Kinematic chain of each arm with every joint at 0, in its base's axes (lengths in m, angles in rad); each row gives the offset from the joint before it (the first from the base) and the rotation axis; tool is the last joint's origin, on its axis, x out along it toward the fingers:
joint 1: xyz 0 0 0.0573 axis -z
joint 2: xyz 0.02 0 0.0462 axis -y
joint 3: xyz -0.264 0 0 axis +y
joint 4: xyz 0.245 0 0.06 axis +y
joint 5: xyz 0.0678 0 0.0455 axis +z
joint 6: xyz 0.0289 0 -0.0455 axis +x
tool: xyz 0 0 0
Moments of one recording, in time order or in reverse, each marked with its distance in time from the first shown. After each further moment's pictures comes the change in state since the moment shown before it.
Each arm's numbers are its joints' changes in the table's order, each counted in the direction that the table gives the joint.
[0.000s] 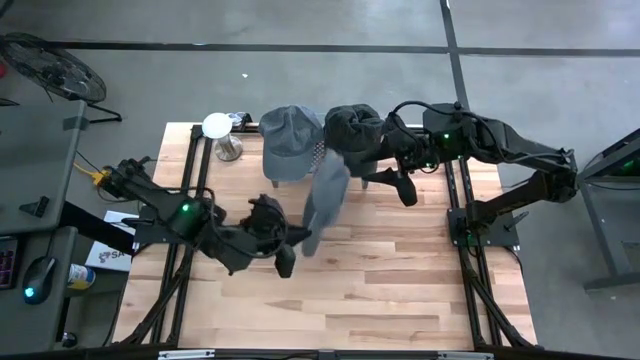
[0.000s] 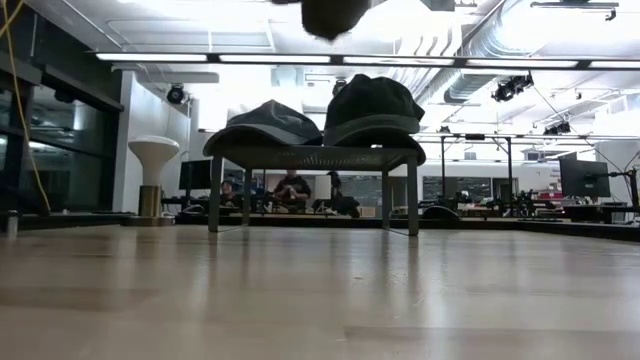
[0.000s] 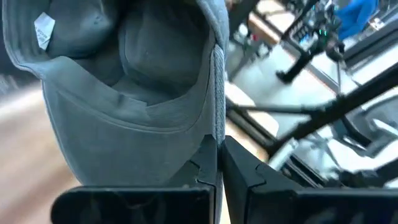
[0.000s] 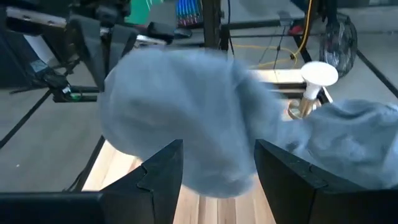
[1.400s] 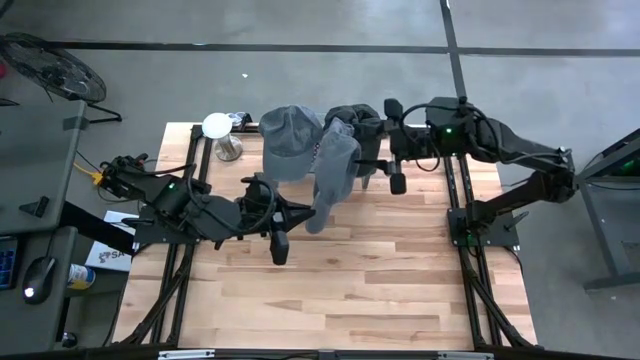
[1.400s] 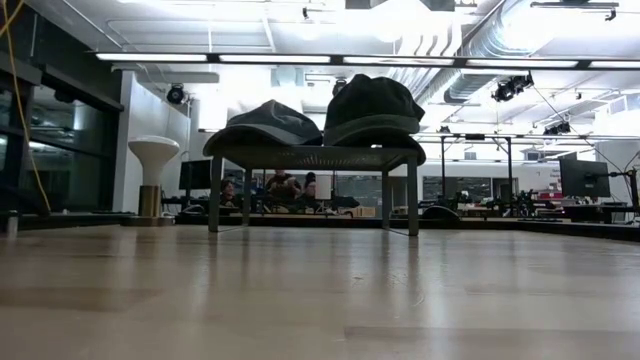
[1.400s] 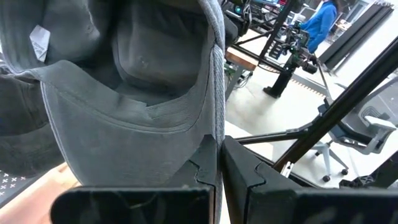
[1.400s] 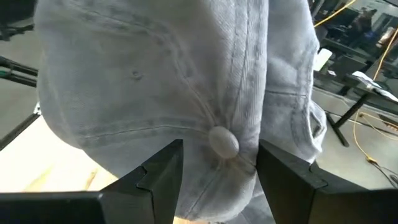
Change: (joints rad) left arm -0.060 0.000 -0.157 -0.060 -0.018 0.350; right arm 0.015 -0.015 0.000 -0.143 -0.110 -0.355
